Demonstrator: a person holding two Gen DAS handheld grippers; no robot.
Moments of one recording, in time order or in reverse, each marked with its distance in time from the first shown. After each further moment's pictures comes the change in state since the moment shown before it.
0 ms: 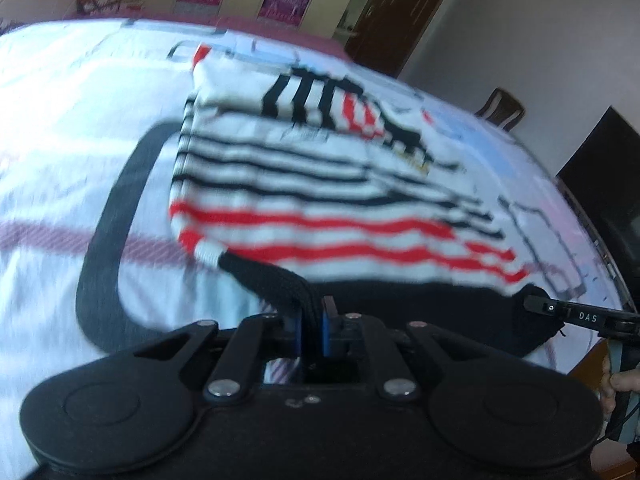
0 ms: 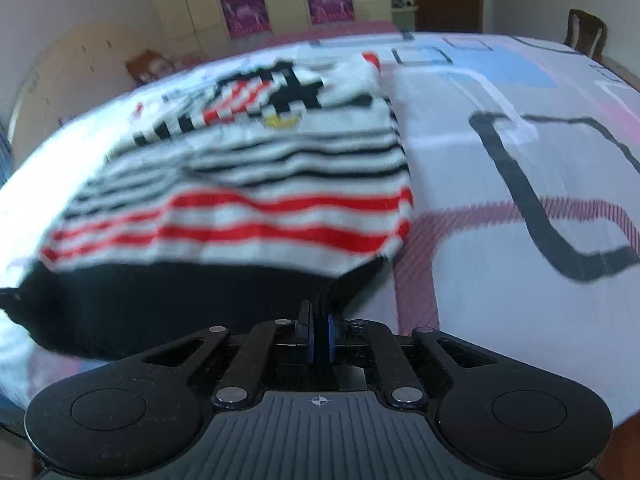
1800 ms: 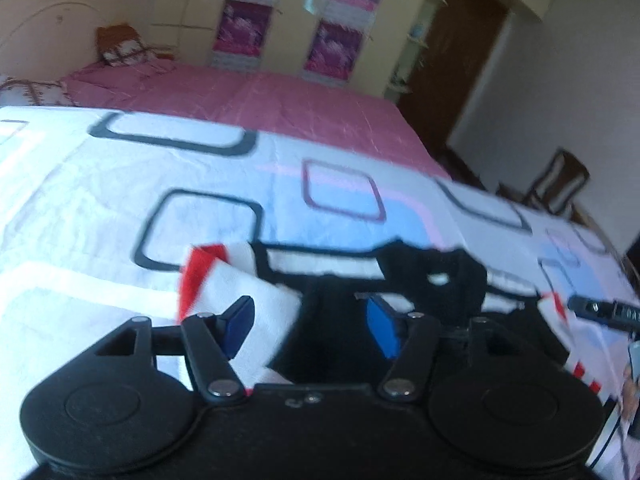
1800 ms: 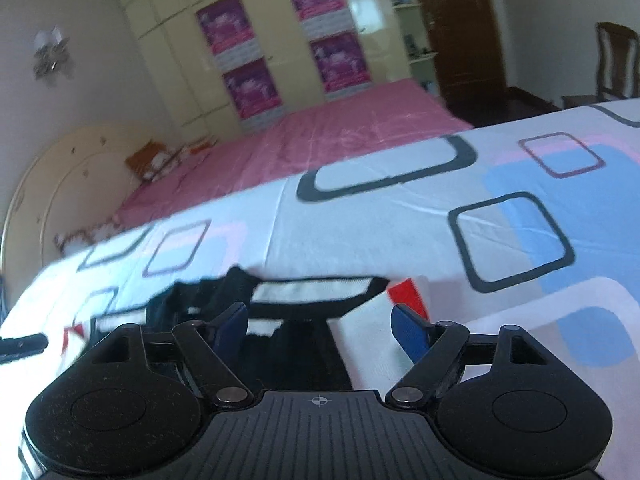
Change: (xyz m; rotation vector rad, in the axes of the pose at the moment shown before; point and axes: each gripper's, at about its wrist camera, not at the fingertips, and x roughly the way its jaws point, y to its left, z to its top) left arm 0.194 0.074 0.266 -0.017 -0.112 0.145; right arm 0.237 -0.072 0.296 0.054 -0.129 0.131
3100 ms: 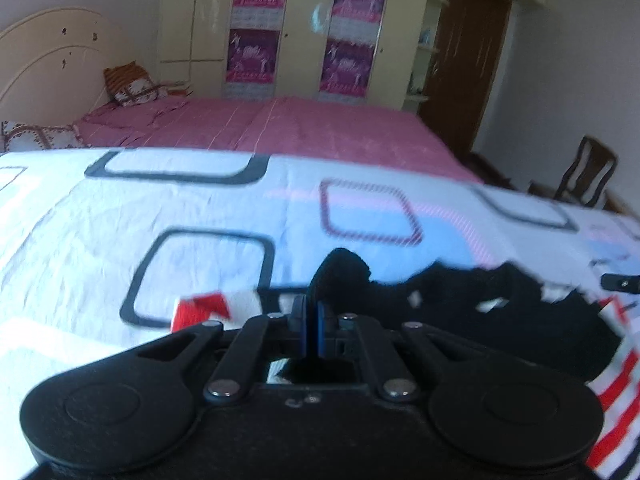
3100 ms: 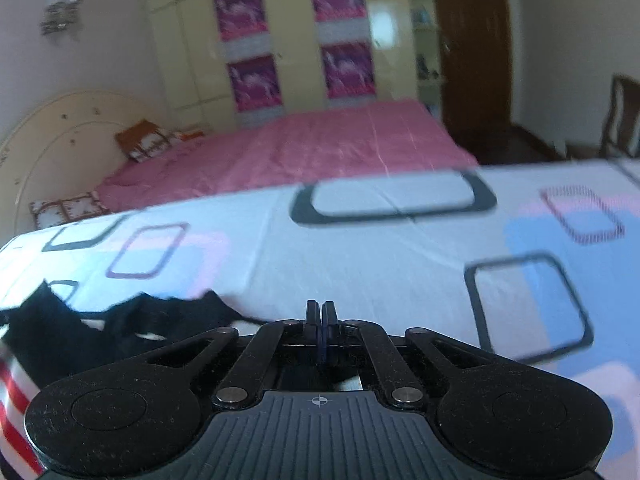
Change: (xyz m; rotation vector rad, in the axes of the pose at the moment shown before) left arm 0.054 -0.008 0.008 0.085 -0.088 0.136; right arm 0.058 0.012 0.024 -0.118 -0.009 -0.104
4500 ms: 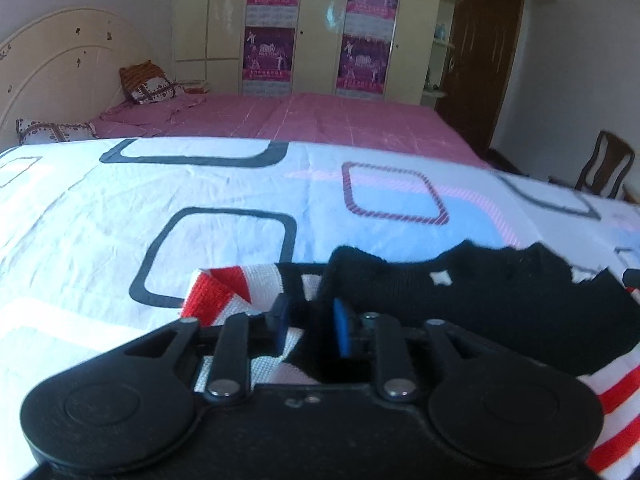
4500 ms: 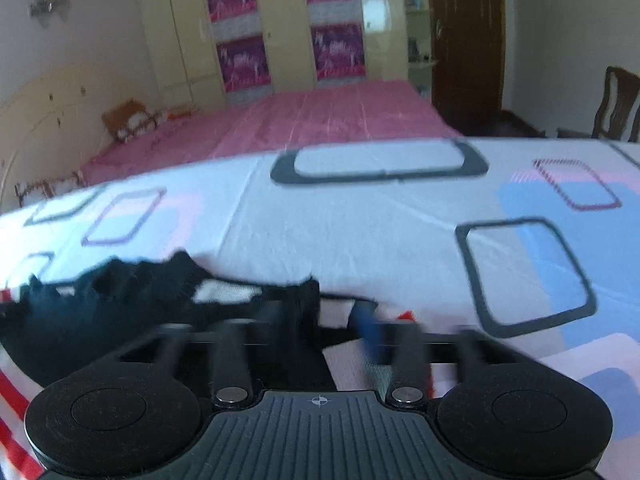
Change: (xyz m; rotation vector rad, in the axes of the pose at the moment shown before) left arm -0.005 0.008 -0.013 -0.001 -0.017 0.038; right arm -0.004 -0.009 -0.019 -0.012 -0.020 -0.032
